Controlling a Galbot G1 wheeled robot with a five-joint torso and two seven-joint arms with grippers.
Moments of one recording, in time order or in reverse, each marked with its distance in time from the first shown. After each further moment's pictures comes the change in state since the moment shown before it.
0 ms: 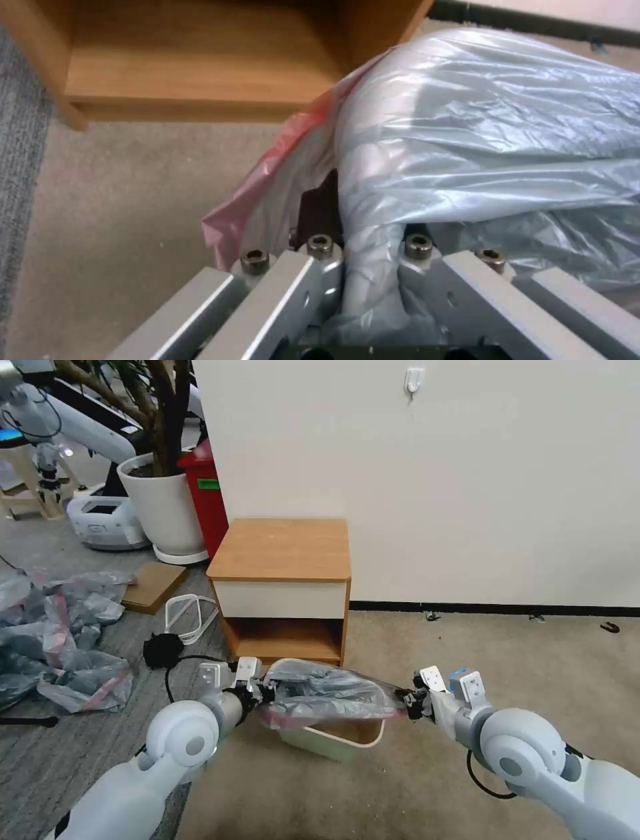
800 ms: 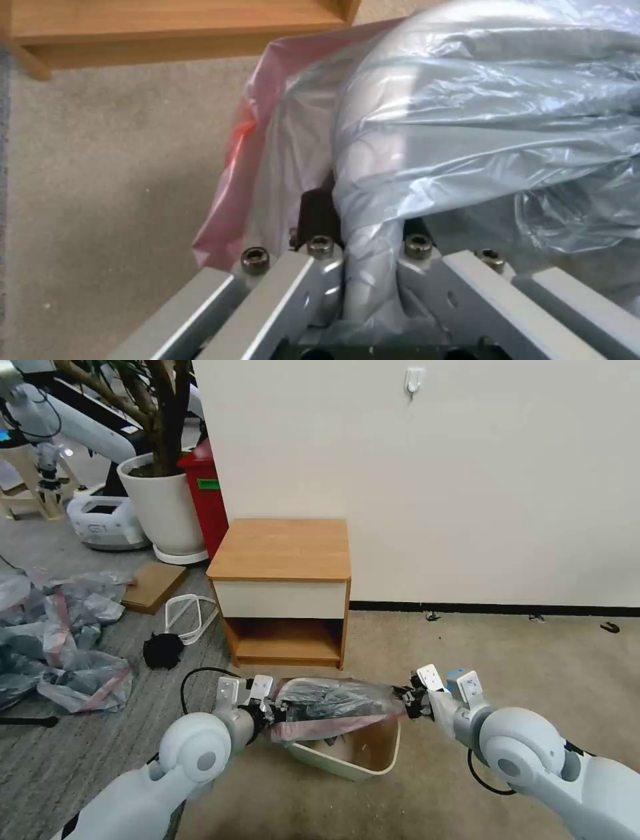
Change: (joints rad) left arm -0.016 0.083 0.127 -0.019 -0.027 0.047 -0.042; right arm 0.021 -0.036 -0.013 0.003 -0.081 0.009 -0.061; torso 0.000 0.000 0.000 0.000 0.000
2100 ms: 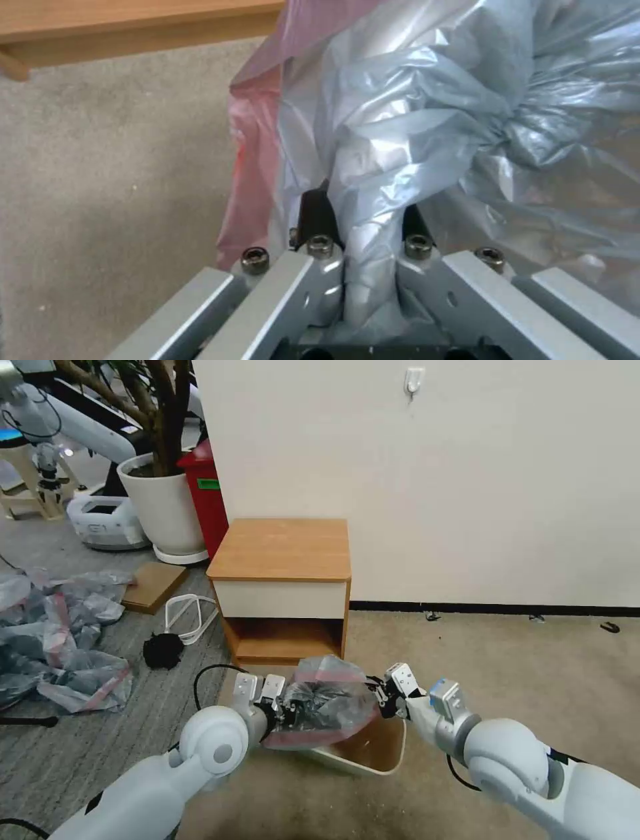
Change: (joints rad) left arm -0.129 0.018 0.167 0.016 -0.067 0.015 -0.108; right arm 0.085 0.020 -0.132 0.014 -0.172 0.119 -0.103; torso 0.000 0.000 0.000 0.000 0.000
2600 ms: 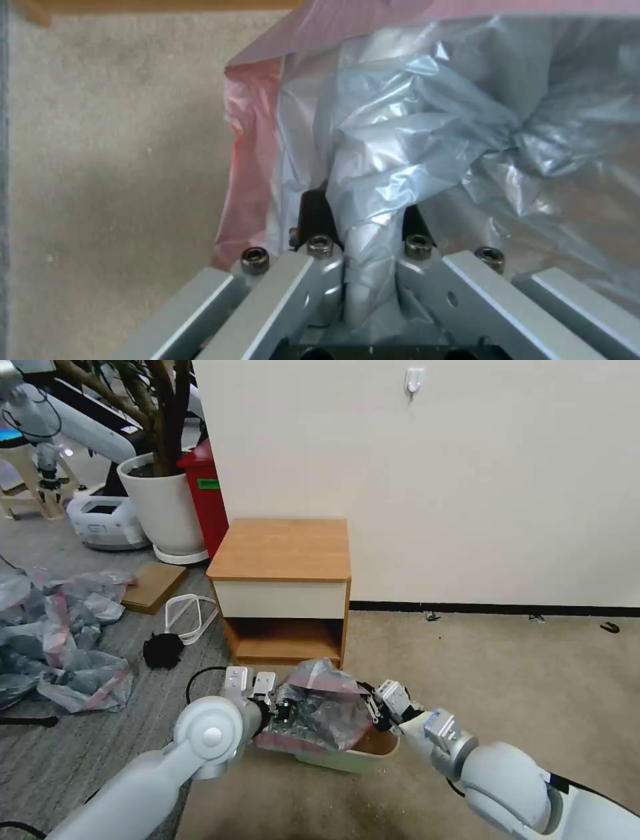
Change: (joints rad) left arm -0.025 -0.011 -0.011 0.013 -0.158 0.000 -0.153; right arm -0.109 0.010 0.011 0.026 -0.362 0.215 -0.145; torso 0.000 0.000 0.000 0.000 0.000
